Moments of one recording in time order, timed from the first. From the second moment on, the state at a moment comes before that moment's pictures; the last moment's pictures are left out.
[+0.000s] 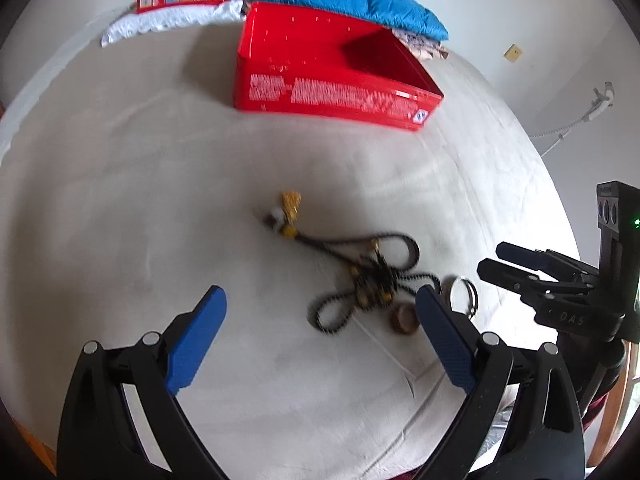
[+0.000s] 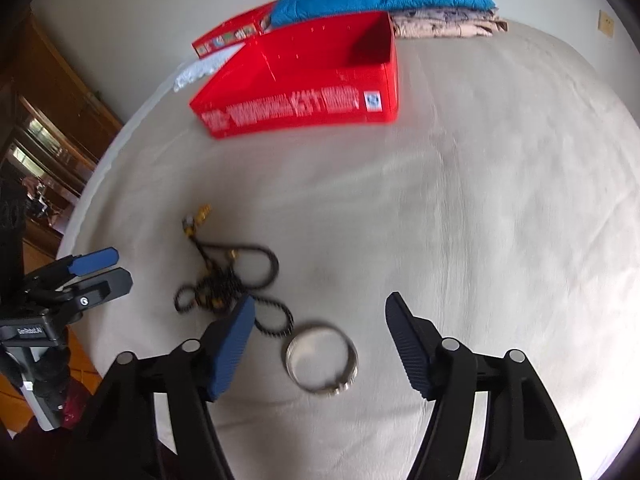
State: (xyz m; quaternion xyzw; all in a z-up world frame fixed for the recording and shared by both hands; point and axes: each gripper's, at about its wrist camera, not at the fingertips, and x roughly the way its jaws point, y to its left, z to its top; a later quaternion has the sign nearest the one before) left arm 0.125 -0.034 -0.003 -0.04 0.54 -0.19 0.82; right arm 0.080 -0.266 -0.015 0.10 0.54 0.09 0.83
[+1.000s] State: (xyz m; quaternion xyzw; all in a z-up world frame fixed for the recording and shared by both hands) left arm 0.118 -0.070 -0.029 -0.06 0.58 -0.19 0.79; right arm 0.064 -0.267 -0.044 0.06 0.56 0.06 0.82
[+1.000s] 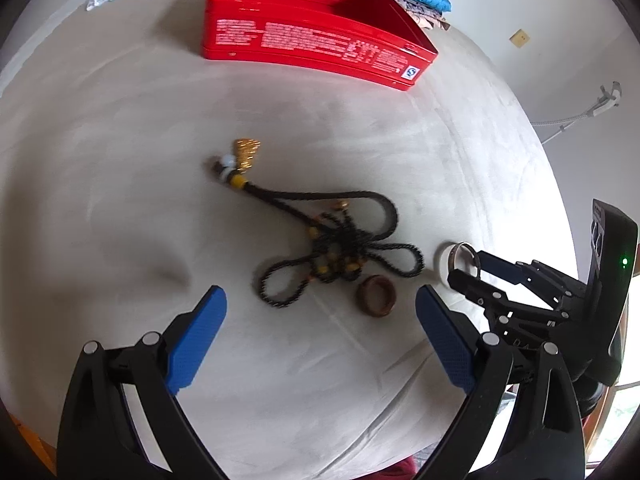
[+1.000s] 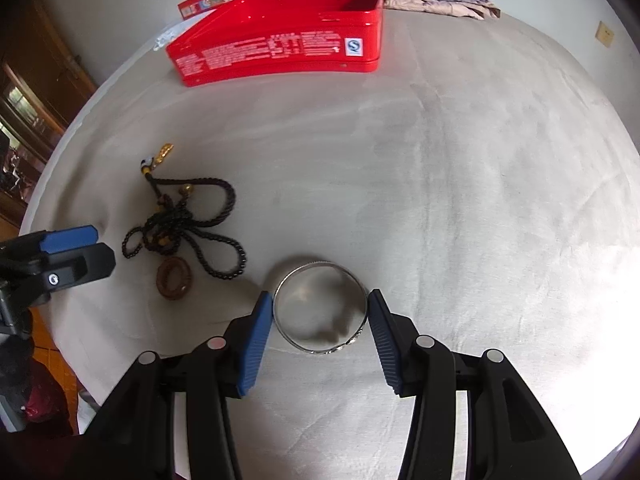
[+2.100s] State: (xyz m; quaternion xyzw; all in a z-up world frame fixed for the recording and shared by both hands) left arm 0.136 -0.074 -0.014 -0.10 0.55 -0.23 0.80; right arm 0.074 -0.277 -0.034 0.07 0.54 0.06 0.83
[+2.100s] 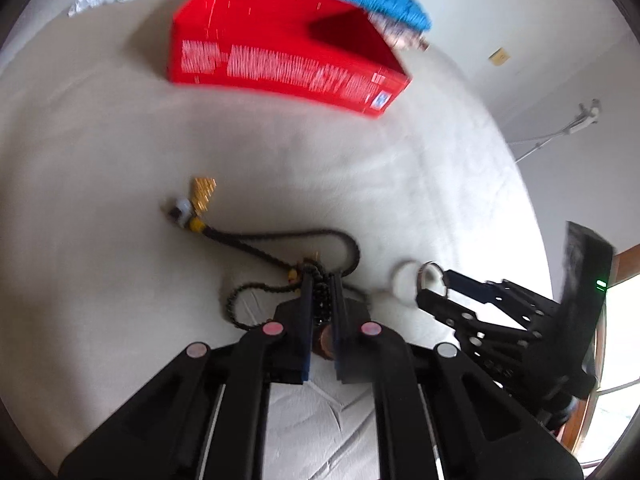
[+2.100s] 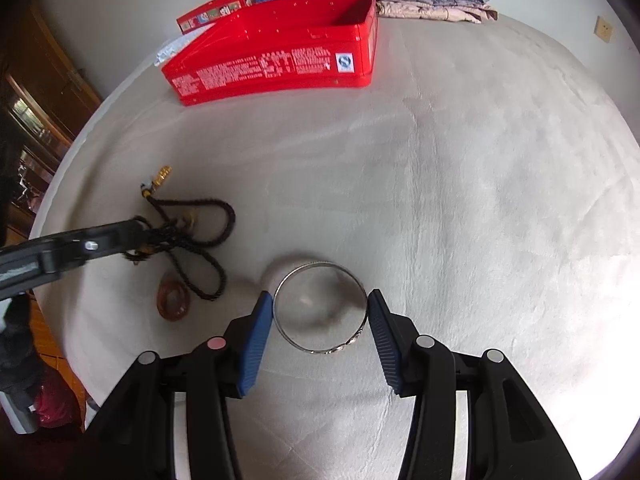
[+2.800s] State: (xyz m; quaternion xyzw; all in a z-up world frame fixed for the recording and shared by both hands) left arm 0.159 -0.037 0.053 -0.11 0.45 -0.23 0.86; right arm 0.132 -0.271 0.026 0.08 0.49 0.07 0.86
